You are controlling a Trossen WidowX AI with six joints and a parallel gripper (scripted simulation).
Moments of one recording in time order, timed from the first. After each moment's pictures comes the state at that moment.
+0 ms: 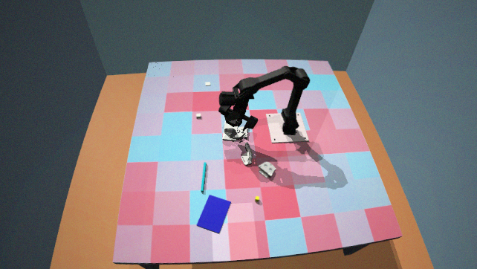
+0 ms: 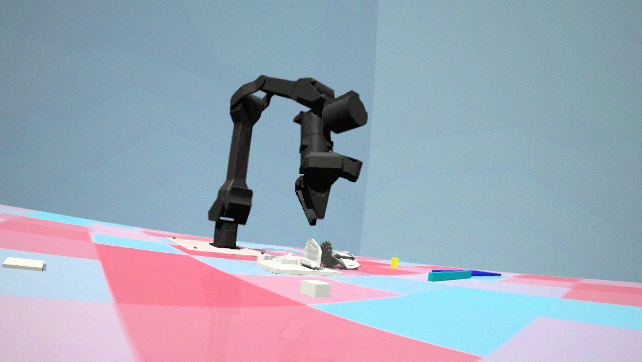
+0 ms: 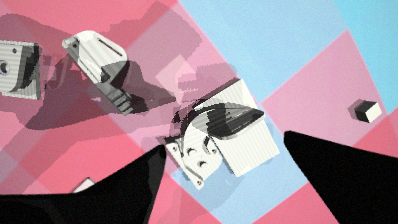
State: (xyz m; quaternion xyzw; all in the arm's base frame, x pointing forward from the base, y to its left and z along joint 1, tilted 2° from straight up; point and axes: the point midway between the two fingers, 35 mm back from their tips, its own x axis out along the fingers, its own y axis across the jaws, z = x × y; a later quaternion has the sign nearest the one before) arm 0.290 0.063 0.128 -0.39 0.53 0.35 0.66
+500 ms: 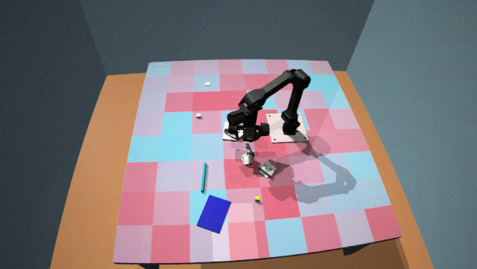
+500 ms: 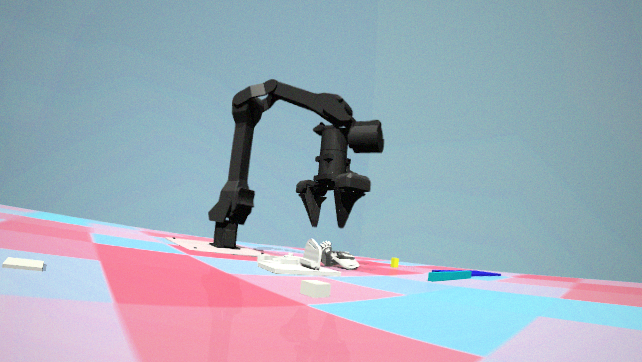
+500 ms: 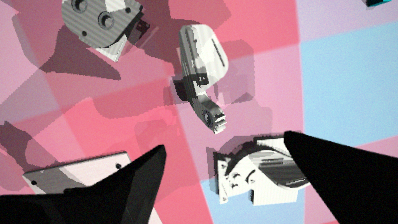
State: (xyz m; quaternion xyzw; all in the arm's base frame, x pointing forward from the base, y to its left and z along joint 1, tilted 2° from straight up) arm 0.233 0.134 0.121 -0.51 0.48 0.49 0.52
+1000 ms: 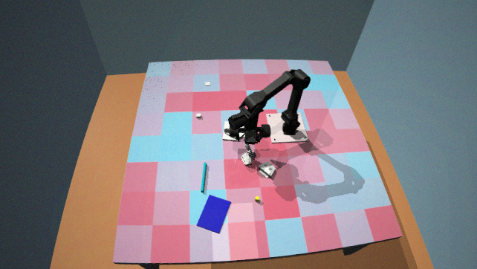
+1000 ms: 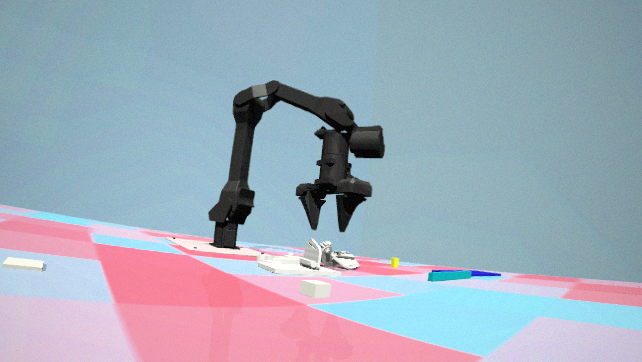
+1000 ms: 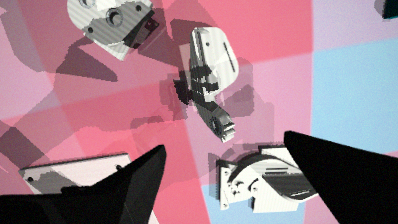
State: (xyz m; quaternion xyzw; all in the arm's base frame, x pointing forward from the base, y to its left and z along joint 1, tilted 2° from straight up) arm 0.227 0.141 0.113 -0.52 0.48 0.50 0.50
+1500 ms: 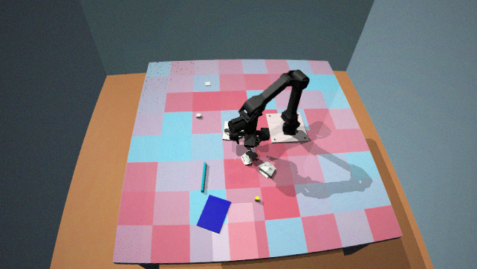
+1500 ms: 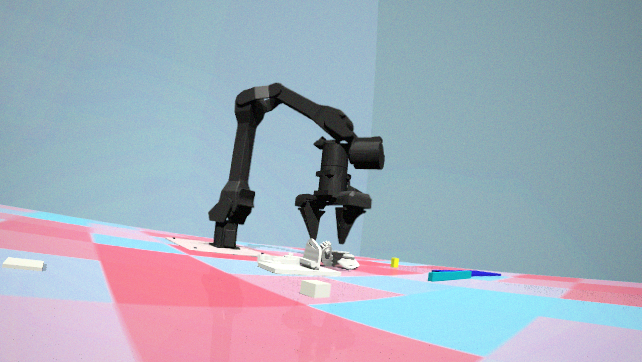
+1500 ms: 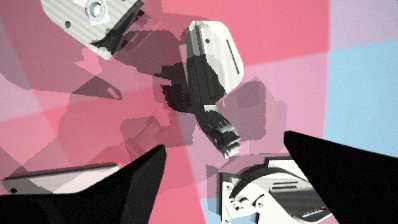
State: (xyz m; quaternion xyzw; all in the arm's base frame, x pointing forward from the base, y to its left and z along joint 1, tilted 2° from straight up) arm 0.229 0.142 0.090 -0.52 0.48 0.50 0.50
